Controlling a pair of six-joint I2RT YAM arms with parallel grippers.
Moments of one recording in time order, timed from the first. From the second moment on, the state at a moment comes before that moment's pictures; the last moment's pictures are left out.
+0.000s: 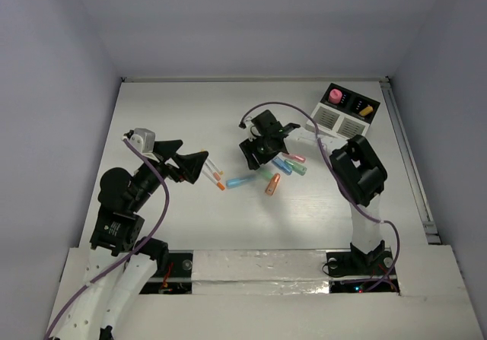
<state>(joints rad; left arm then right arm) -0.30 0.47 0.70 -0.15 0.31 -0.37 0.66 2.02 1.43 -0.42 -0.18 0.02</state>
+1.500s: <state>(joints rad) -0.30 0.46 0.70 -0.15 0.32 -0.37 0.17 1.48 1.31 0.13 0.39 0.18</state>
